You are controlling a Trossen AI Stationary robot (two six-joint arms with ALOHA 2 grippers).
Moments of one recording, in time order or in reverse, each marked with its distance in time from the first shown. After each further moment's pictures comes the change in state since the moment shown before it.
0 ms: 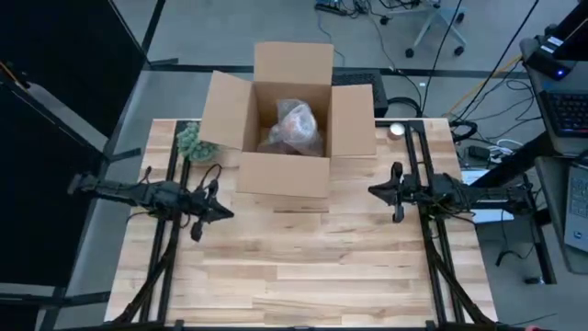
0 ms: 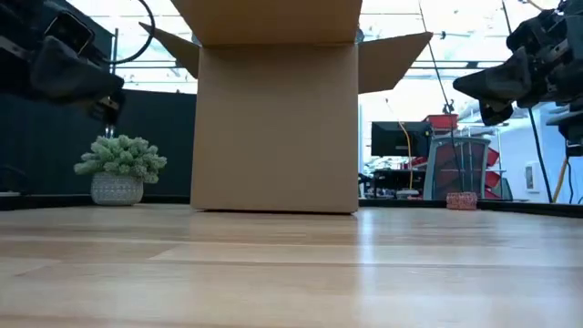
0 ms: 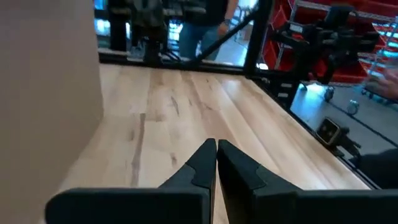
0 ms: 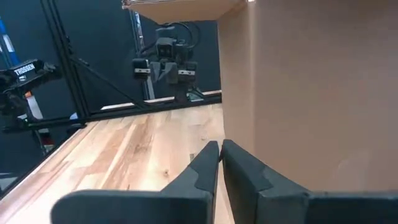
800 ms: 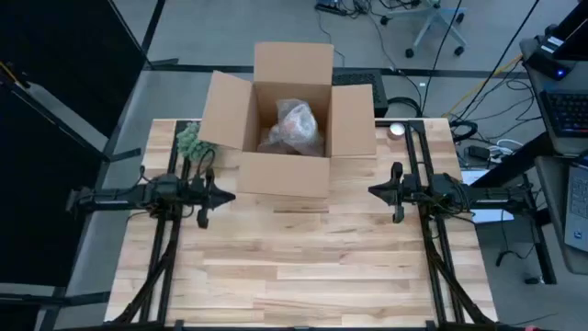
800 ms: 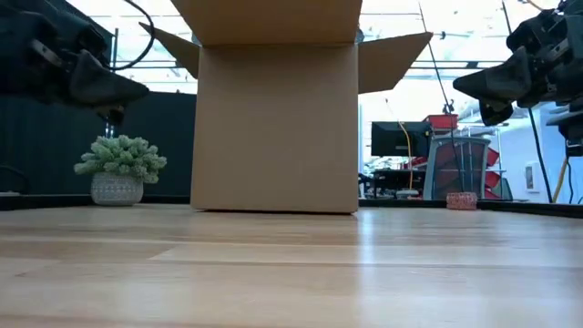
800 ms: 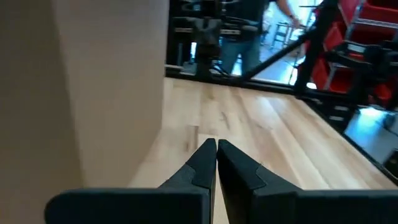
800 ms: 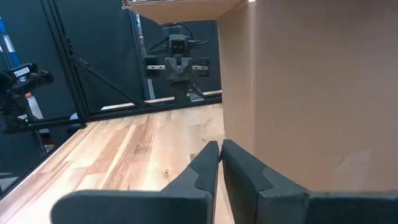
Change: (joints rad) left arm 0.204 -0.042 0.000 -0.024 -0.001 0.002; right arm 0.000 0.000 0.000 0.000 0.000 0.000
